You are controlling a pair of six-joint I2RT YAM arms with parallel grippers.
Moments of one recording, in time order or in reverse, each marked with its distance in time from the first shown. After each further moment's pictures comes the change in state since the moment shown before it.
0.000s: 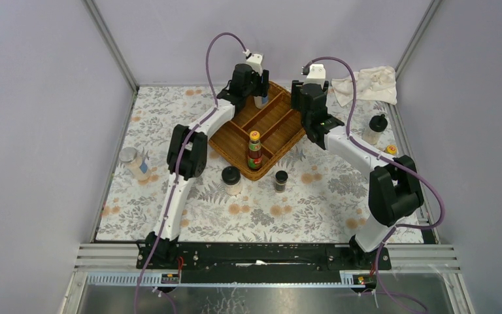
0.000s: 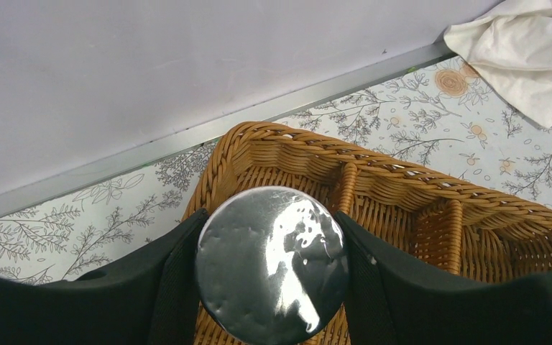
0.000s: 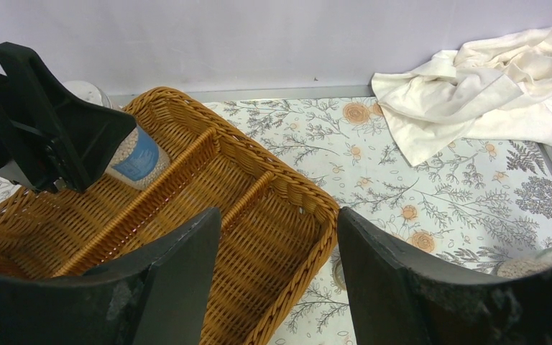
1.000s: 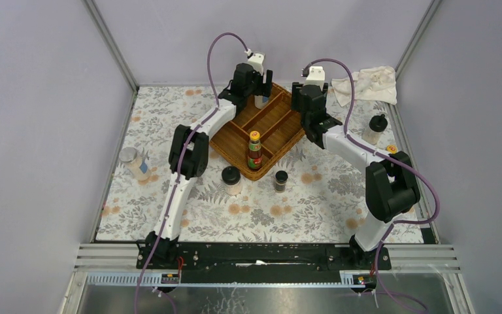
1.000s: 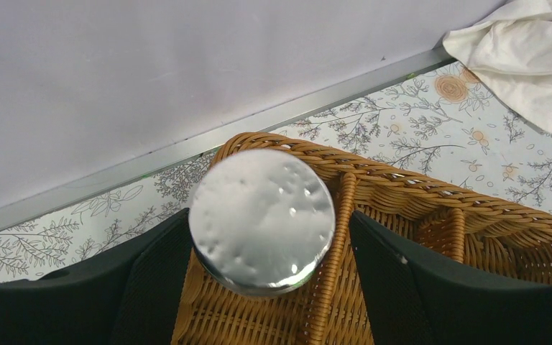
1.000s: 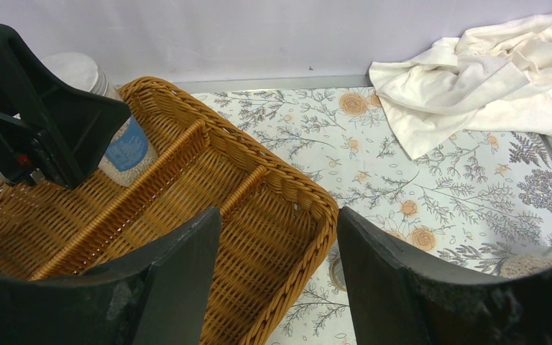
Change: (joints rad) left arm -0.002 0.033 0.047 0.003 -0.002 0.018; right arm -0.016 0.044 -0.006 0.026 -0.003 0.000
